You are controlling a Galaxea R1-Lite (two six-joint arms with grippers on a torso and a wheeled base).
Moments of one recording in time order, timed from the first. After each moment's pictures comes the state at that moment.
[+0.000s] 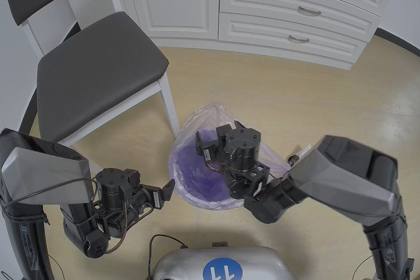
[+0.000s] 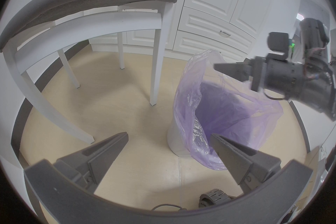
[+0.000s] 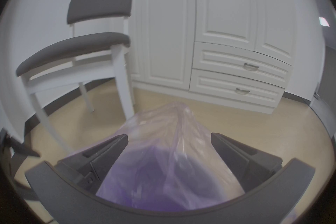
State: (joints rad) left arm -0.47 2.22 -0.36 -1.54 0.19 -0.16; right arm 0.76 2.46 -1.33 -1.16 -0.56 -0.17
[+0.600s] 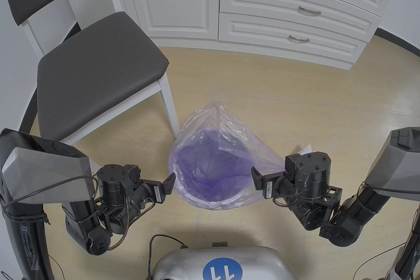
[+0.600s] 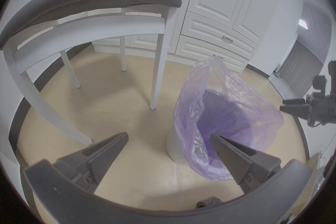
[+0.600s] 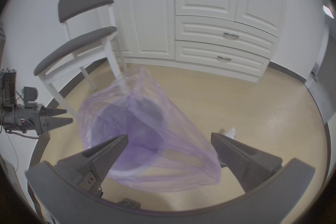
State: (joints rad) left arm -0.47 2.22 -0.39 -1.54 0.20 -0.19; right arm 0.70 2.06 -0.57 -1.20 -0.53 0.11
